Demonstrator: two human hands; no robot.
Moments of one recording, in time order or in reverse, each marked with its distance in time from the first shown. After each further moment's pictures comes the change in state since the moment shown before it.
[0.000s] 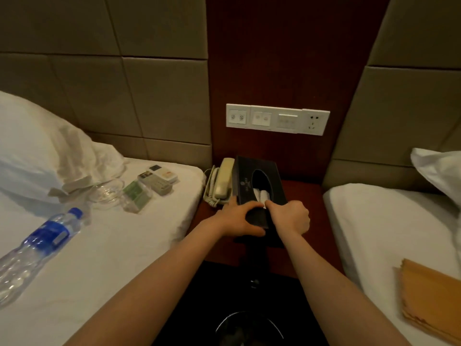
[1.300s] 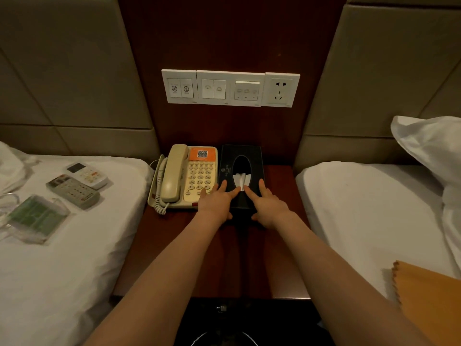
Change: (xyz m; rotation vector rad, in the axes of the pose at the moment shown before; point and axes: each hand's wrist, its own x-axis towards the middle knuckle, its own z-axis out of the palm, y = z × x) left_hand 0.168 0.011 0.032 0.594 0.011 -0.026; right_hand 0.149 0.038 0.026 -0.869 -0.539 -0.561
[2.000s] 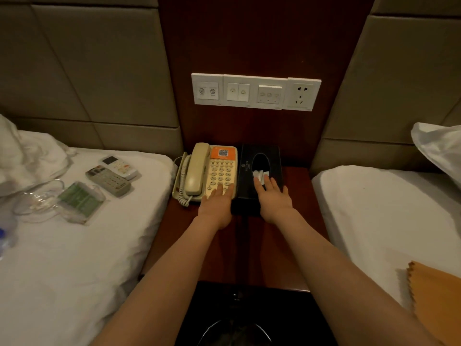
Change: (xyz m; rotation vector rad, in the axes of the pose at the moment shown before) left_hand -0.055 -0.032 0.010 -0.254 0.106 -0.116; right_hand -0.016 -0.047 -0.004 -0.151 0.134 0.044
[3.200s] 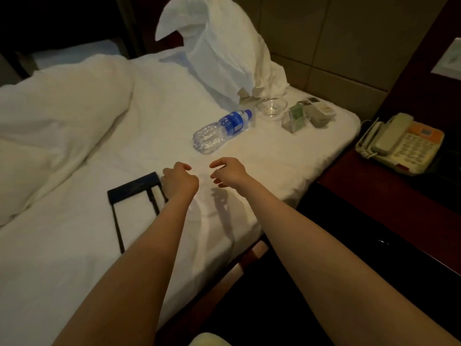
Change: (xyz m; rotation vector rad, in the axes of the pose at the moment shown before) left_hand -0.415 -0.252 0.036 -0.604 0.721 -1.252; right_hand -0.258 -0.404 0.042 0.921 -0.573 -0.573
